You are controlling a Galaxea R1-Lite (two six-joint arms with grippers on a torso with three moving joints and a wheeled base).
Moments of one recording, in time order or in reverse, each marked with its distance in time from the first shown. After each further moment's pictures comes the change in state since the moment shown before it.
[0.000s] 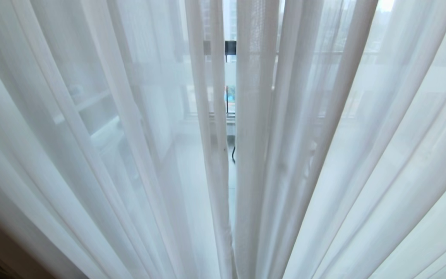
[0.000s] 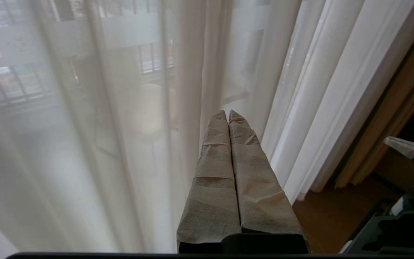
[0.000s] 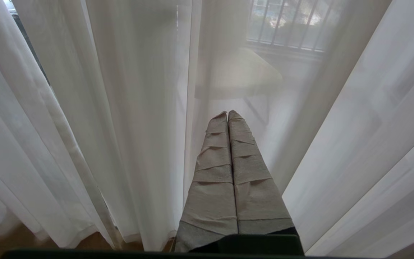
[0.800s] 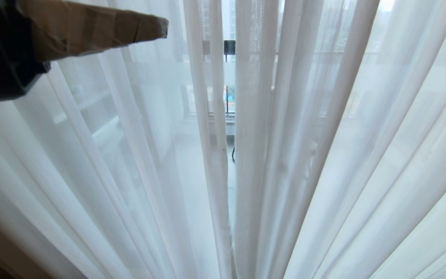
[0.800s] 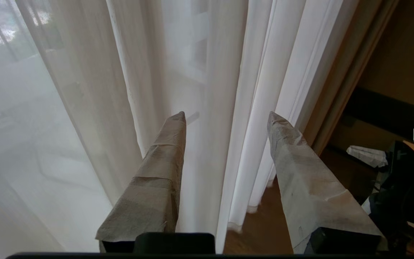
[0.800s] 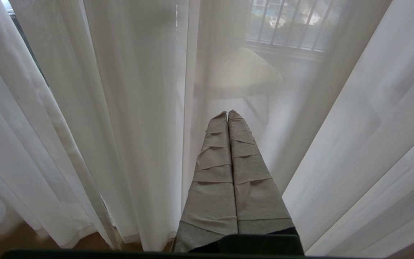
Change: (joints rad) left arm -0.288 0.483 -0.367 -0.073 0.004 0.043; right arm 0.000 0.000 0.000 0.000 0.000 0.000
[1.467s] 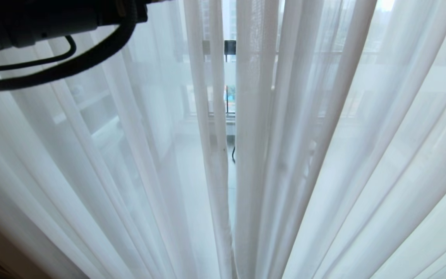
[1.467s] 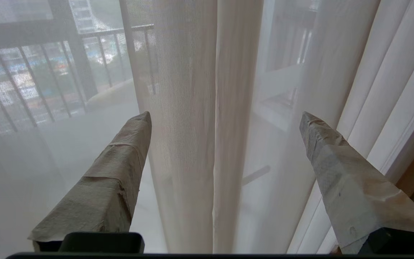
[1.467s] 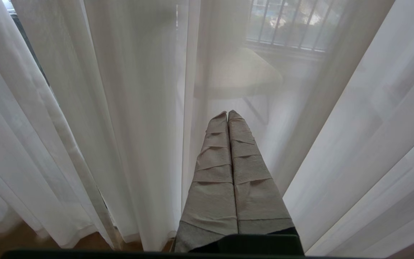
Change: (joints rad) left arm 0.023 0.211 -0.165 -0.172 0.267 0.026; right arm 0.000 0.000 0.000 0.000 0.000 0.000
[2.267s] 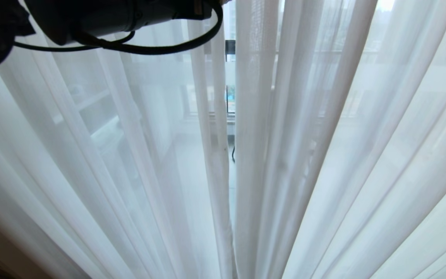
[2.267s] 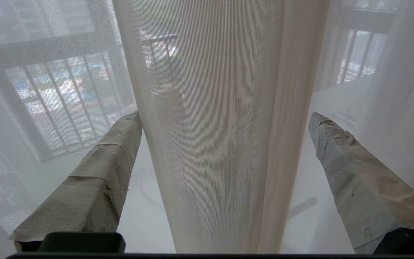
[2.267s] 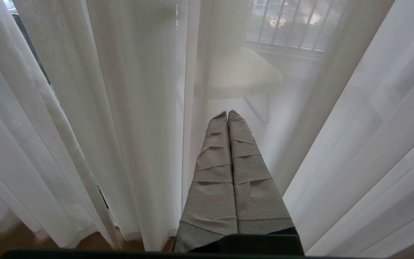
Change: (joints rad) left arm 0.022 0.275 -0.298 -0.001 0.095 0.070; right arm 0.000 0.000 0.000 0.000 0.001 0.000
